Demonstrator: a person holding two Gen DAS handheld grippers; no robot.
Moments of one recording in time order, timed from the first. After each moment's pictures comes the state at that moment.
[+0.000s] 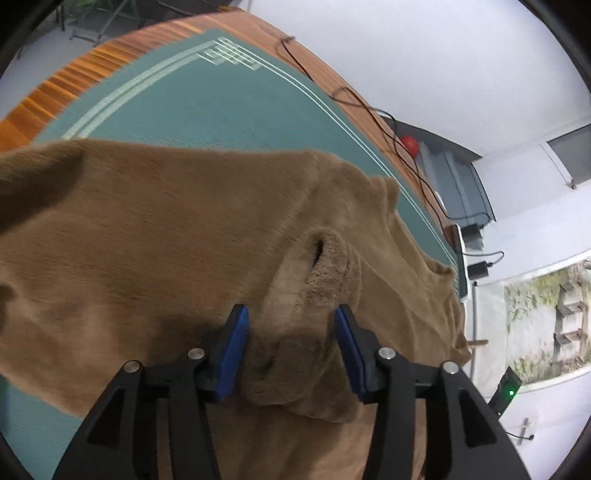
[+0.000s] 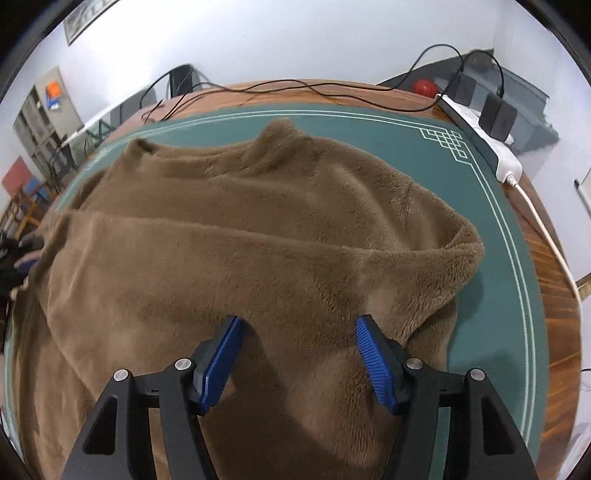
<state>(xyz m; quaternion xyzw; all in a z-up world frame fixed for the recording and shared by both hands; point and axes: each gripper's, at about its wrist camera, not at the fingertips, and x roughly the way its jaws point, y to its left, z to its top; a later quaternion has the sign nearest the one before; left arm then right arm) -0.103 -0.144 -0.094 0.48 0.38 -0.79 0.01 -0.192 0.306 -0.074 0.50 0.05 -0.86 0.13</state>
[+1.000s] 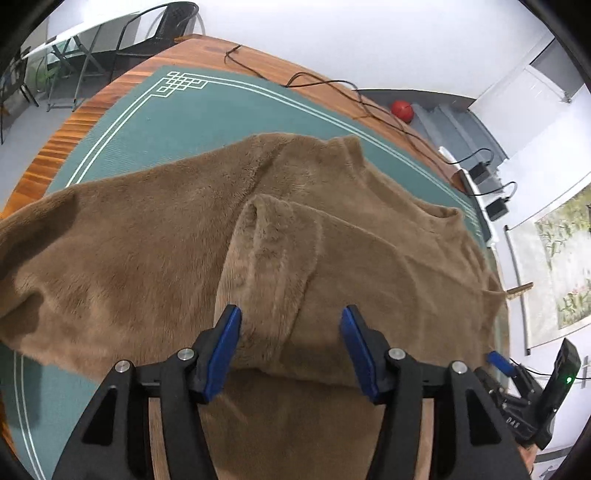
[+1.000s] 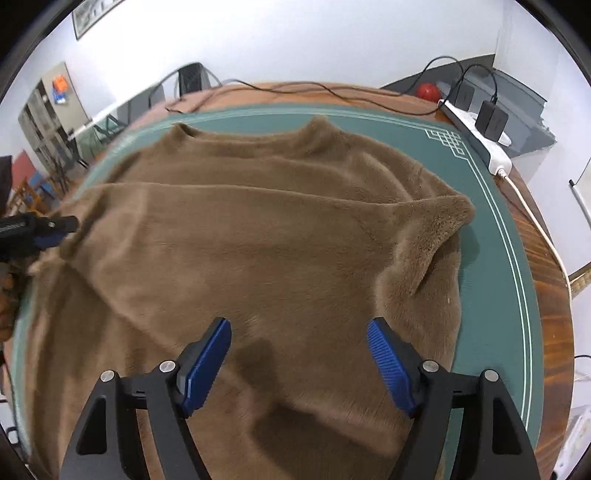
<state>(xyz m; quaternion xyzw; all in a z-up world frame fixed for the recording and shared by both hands) -0.101 -0.068 -0.062 0.51 0.24 -0.83 0.00 -0.110 0.280 -0.047 0.50 0.06 -0.85 0.15</state>
